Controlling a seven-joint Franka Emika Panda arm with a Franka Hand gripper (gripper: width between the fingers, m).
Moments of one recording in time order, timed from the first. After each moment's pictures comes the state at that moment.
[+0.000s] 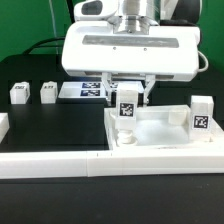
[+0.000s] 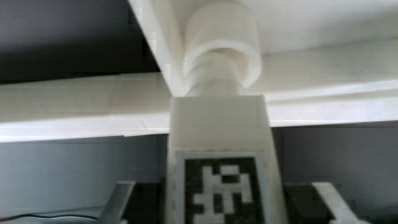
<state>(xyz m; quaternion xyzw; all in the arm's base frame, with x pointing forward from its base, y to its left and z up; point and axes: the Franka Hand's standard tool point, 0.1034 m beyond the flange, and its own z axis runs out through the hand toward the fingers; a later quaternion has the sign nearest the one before) 0.610 0.009 0.078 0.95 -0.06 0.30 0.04</state>
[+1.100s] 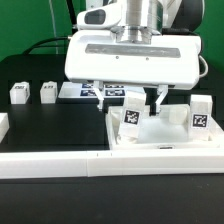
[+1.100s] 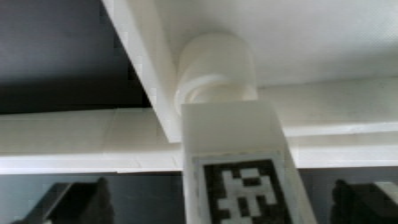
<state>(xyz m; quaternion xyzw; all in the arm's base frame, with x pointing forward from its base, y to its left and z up) 0.607 0.011 0.069 0.96 -0.05 0.29 0.04</state>
